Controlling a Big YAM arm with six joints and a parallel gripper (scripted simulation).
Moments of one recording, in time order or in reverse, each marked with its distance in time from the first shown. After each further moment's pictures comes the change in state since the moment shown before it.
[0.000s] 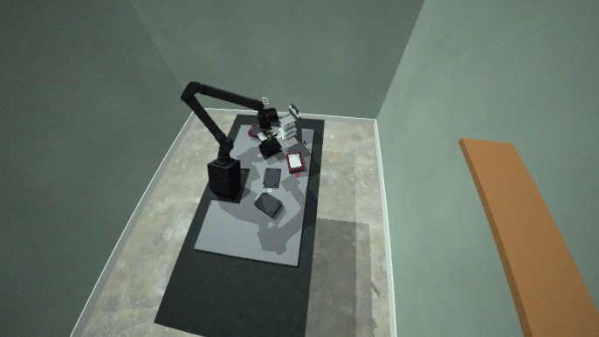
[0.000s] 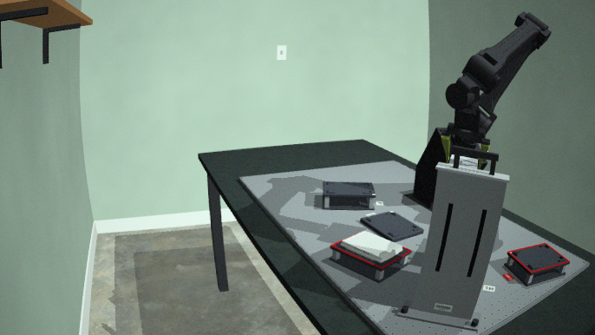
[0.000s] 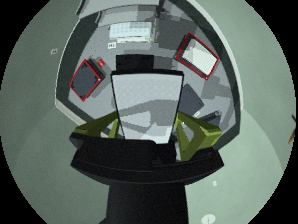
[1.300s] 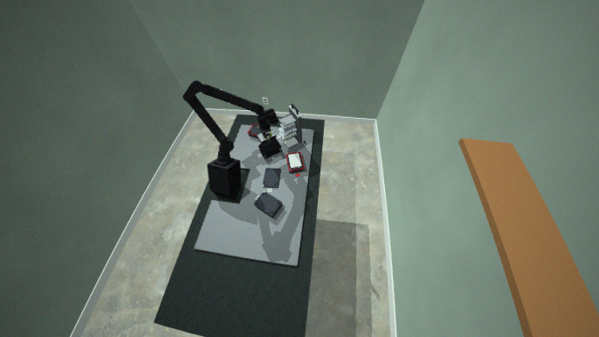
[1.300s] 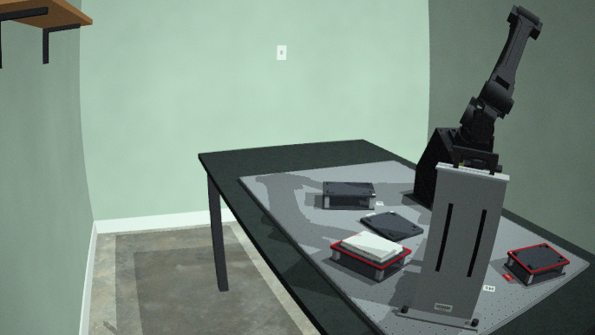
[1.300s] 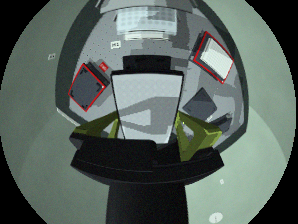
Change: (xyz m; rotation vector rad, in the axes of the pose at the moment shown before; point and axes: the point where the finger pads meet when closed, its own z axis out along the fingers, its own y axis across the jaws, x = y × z) arm -0.008 0.043 0.056 -0.001 0.012 0.061
